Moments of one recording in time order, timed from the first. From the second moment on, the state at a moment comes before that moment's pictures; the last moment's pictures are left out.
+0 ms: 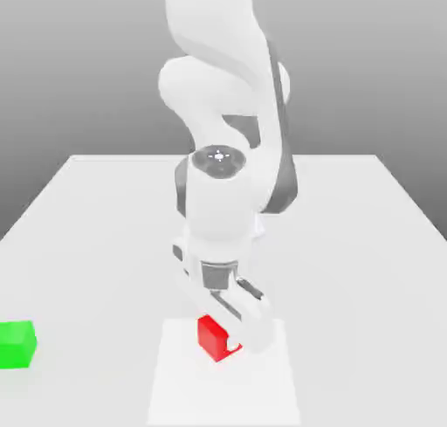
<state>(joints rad) -0.16 0.23 0.10 -2.80 -0.20 3.04 1.84</state>
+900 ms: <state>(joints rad) -0.62 0.23 -0.09 -2.43 0.04 2.66 1.65</state>
